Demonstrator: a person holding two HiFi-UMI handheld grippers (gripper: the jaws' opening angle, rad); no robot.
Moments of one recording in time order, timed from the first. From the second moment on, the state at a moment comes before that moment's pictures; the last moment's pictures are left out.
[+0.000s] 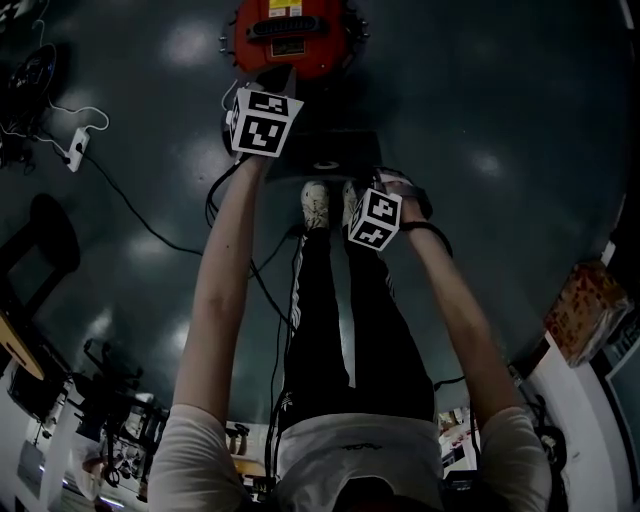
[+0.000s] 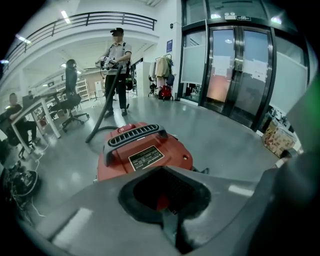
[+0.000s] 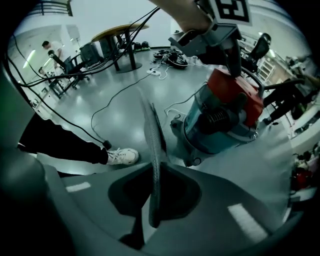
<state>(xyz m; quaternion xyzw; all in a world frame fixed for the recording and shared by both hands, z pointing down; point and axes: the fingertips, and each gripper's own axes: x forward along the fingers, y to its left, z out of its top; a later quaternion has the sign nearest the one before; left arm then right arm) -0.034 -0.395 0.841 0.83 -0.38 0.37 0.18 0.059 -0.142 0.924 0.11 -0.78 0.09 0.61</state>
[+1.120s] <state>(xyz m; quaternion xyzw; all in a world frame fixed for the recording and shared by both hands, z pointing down) -0.081 -0.277 0.288 0.84 -0.54 -0.01 0.06 0.057 -0.252 0.379 0.42 -0.86 0.02 0.29</state>
